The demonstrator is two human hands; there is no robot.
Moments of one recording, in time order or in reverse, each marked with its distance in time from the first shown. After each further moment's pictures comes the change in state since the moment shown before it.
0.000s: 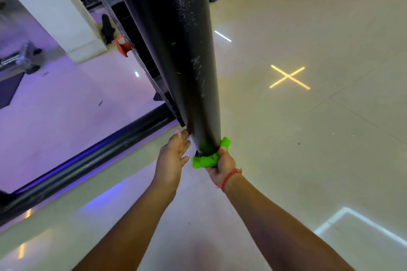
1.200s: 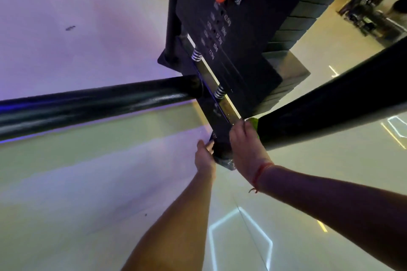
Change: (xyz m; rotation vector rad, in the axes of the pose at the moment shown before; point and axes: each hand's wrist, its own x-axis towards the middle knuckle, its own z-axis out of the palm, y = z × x) left_hand 0.181 -0.170 -0.028 -0.708 -0.070 -0.505; right_hand -0.037 0.051 0.106 2.189 -0.271 0.508
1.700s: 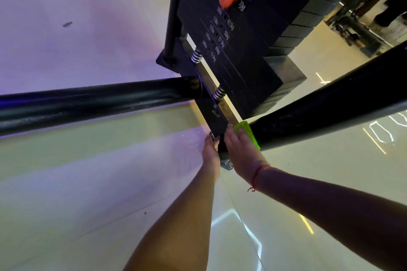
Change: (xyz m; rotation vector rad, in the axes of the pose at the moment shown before) left_hand -0.033 0.014 0.020 0.042 -0.140 -0.009; right_hand -0.002 -0.010 0.004 -0.042 0.005 -0.099
